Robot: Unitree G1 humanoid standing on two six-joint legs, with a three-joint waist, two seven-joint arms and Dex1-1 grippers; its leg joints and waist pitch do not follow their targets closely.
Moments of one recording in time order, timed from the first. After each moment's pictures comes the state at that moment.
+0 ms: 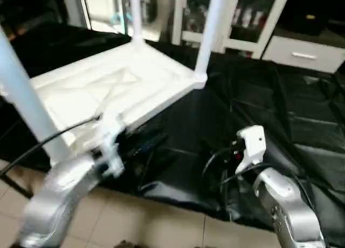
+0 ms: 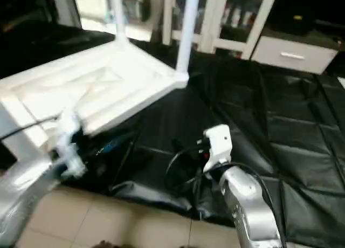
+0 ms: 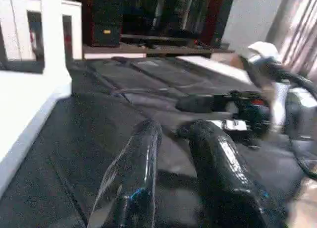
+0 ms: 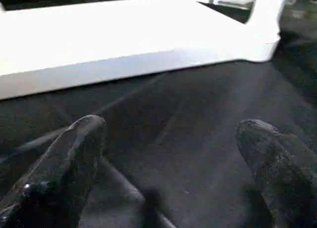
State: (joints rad) left arm 0.06 0.46 0.04 -0.37 -0.57 0.38 -0.82; right arm -0.04 -0.18 0.07 -0.12 0.21 0.30 0.45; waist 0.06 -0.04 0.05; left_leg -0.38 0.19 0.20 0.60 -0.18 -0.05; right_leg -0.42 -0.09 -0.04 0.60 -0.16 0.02
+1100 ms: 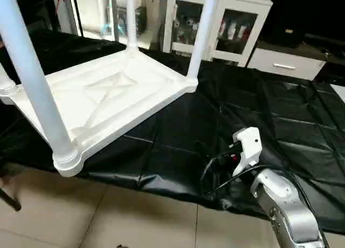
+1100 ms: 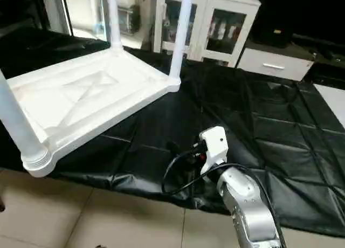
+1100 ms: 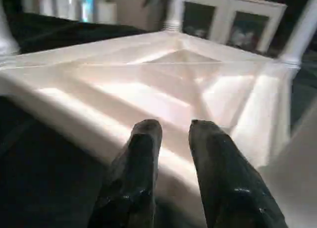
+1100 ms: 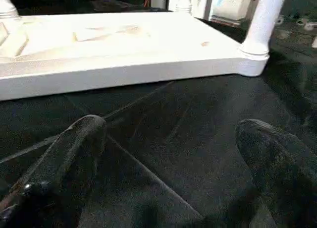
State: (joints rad) left arm 0.00 0.60 0.49 0.24 -0.46 0.15 -0.70; right arm -0.04 -0.20 0.08 -0.10 0.22 0.27 0.46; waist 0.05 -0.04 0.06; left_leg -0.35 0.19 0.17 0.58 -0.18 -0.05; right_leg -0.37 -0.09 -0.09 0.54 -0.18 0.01
